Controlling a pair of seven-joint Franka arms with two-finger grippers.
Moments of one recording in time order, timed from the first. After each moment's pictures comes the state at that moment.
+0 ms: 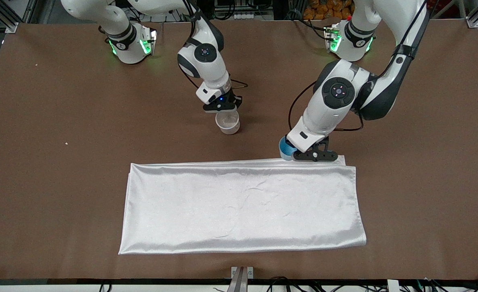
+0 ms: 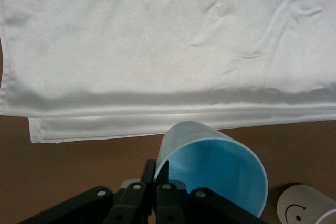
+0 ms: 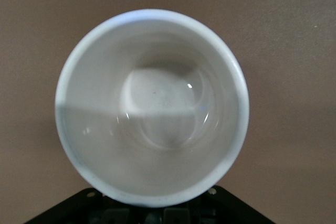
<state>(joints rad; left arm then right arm) -0.25 0.37 -0.31 -1.74 0.10 2.13 -0.56 0.83 0.40 0.10 -2.21 0.04 2.78 0.95</state>
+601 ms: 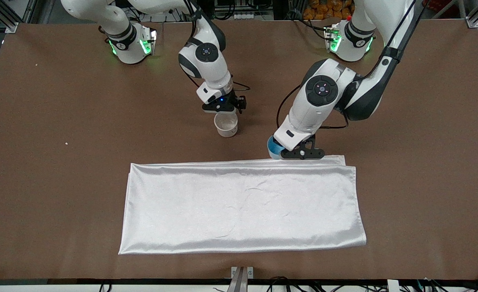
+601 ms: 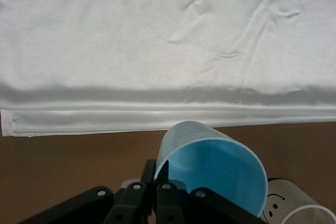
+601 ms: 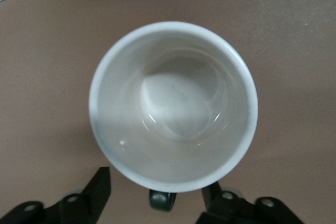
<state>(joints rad) -0.31 0.41 -0.31 -1.69 0.10 2.13 -0.65 0.83 0.39 0.09 -2.16 0.04 2.72 1.05</state>
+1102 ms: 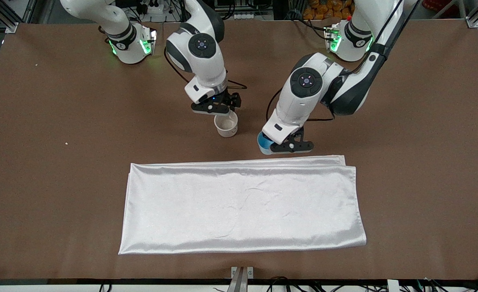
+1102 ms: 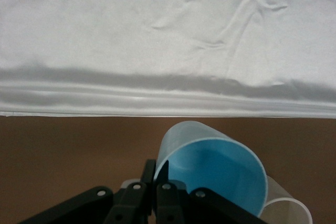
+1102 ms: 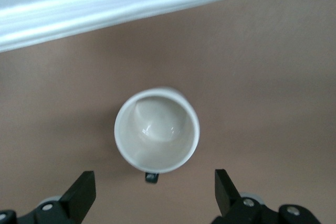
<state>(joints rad) -0.37 0.41 -0.32 -1.69 0.10 2.13 -0.76 0.73 0.27 0.08 -1.95 0.04 2.25 0.94</state>
